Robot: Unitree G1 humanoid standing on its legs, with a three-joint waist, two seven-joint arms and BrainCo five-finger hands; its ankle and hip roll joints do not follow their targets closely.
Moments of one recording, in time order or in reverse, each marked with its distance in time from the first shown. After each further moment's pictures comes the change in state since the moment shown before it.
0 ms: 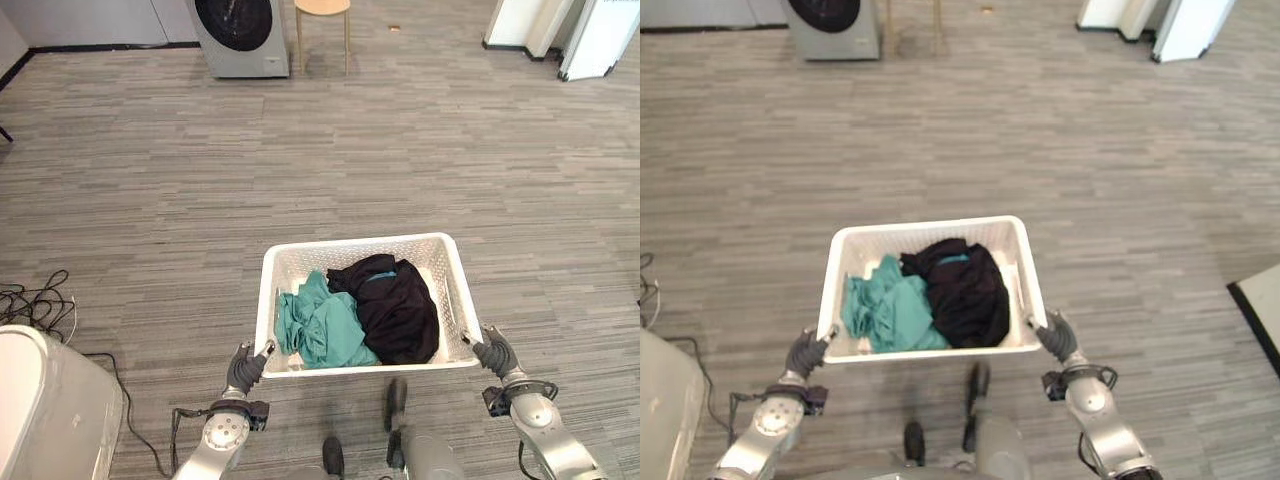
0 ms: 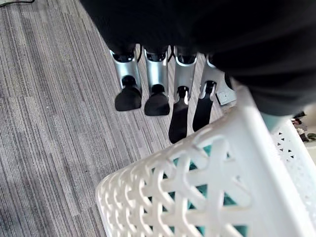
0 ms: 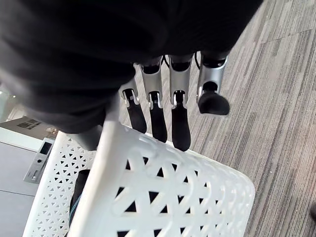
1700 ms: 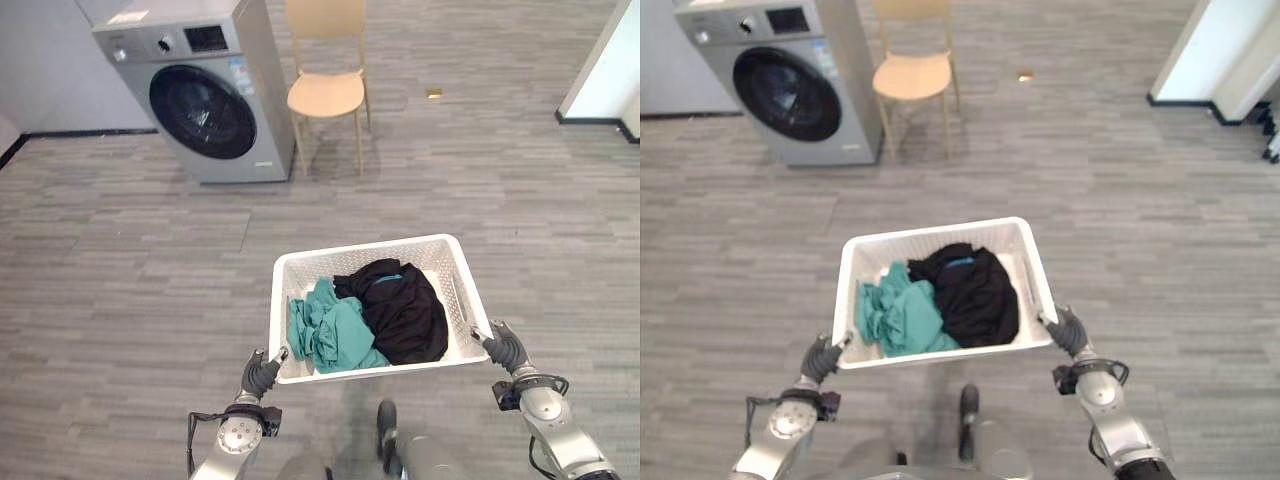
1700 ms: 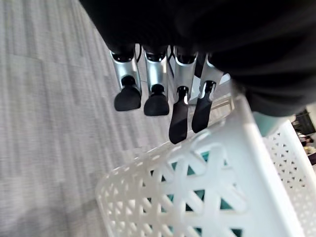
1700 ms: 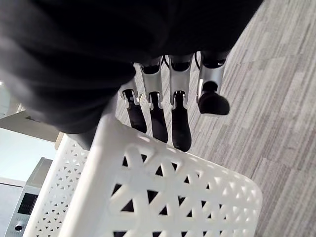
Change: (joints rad) left arm 0.005 -0.035 -0.007 -0.011 0.036 0.003 -0.035; right arm 0.002 0.006 -0.064 0.044 -0.003 -0.023 0.027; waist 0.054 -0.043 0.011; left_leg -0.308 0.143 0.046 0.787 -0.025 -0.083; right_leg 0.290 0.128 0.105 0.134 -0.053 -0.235
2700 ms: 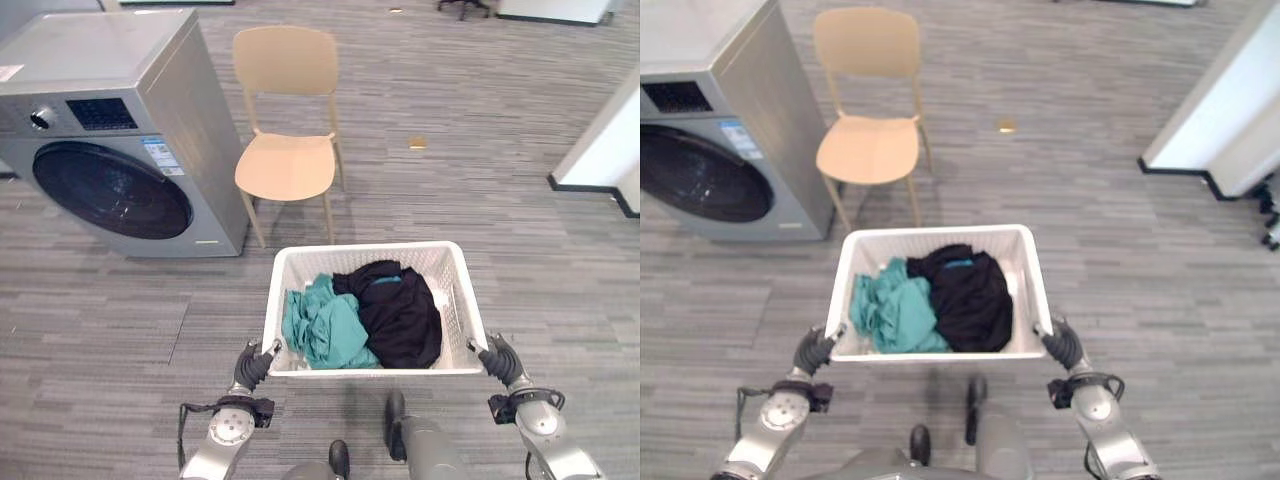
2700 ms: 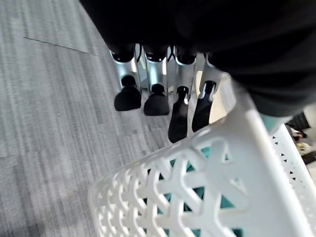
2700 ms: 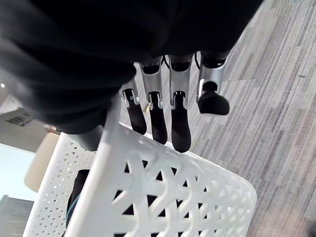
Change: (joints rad) left arm -0.017 0.034 0.002 0.054 -0.005 0.004 -0.011; right arm 0.040 0.013 0.037 -0.012 -0.016 0.014 -0.006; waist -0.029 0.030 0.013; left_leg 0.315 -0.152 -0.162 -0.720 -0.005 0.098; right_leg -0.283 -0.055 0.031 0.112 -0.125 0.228
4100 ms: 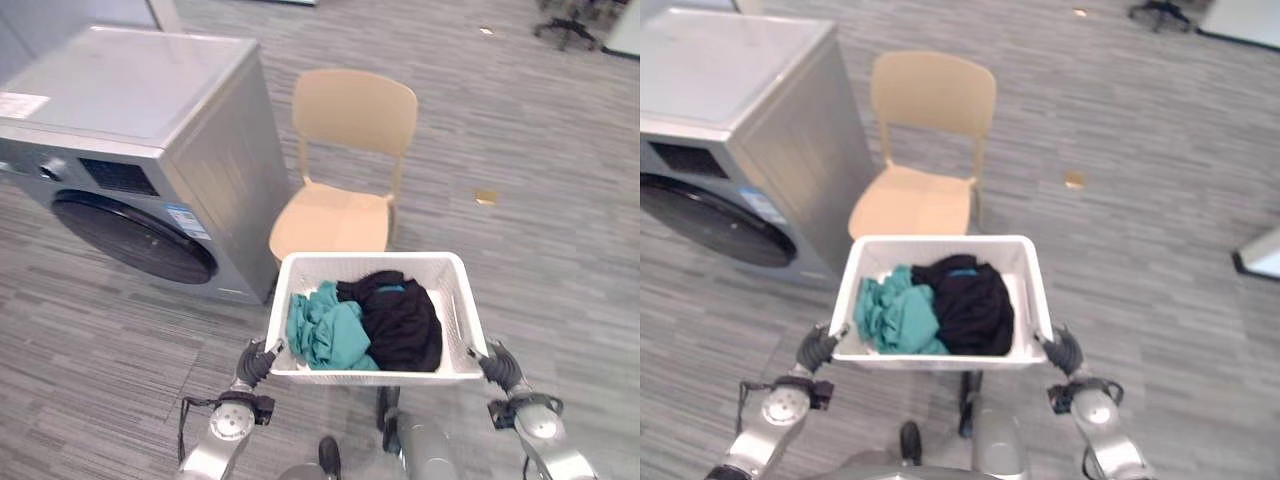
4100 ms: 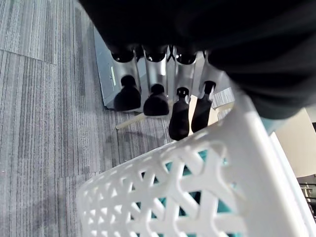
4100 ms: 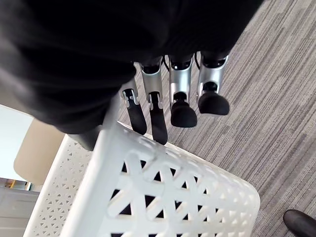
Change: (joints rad) left arm -0.025 -0.004 -0.017 0.008 0.001 0.002 -0.019; right arm 0.016 0.014 -0.023 0.037 0.011 0.001 0.006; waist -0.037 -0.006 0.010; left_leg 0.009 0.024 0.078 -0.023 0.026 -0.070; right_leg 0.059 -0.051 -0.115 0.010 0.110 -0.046
